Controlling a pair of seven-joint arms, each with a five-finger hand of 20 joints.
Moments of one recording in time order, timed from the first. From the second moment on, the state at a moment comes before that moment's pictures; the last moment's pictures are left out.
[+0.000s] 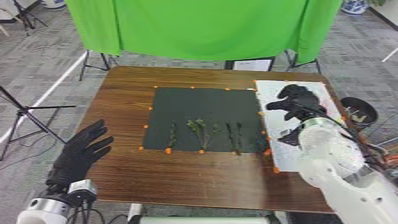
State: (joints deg) left arm 135.6 -56.2 -101.5 -122.6 42.0 5.0 10.4; right arm -89.3 -47.0 71.4 -112.5 -126.5 4.4 36.8
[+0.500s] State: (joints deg) left arm 135.8 -56.3 -101.6 -122.7 42.0 5.0 10.5; right arm -97.6 -39.8 83.3 -110.0 -130.1 -10.6 29.7
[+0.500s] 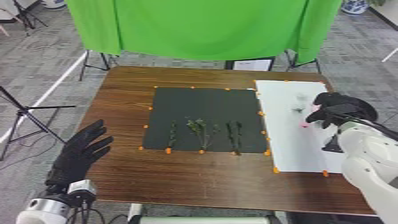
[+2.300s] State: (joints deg) left arm 136.9 -51.6 -108.2 -124.1 41.0 5.0 10.8; right arm -63.3 -48.0 45.1 -102.0 -131.3 5.6 5.6
